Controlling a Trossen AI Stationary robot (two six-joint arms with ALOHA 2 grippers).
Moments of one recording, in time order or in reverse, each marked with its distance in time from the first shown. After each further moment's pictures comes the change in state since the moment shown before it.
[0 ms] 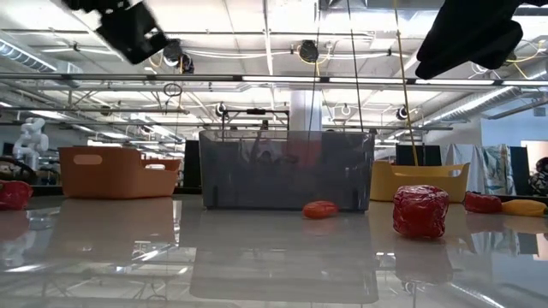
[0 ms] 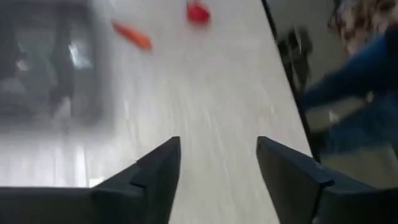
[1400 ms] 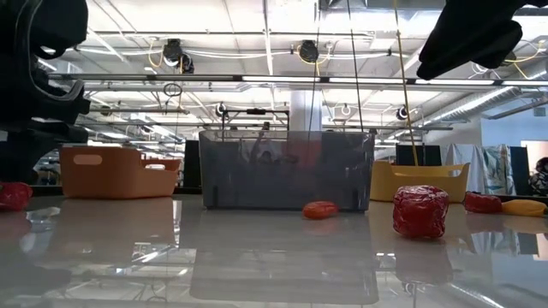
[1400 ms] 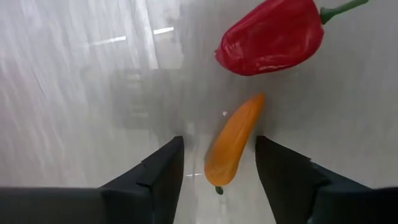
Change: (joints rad) left arm -0.140 0.139 -0.287 -0.273 -0.157 -0.057; right arm 0.002 0.000 0.000 -0.008 0.001 -0.018
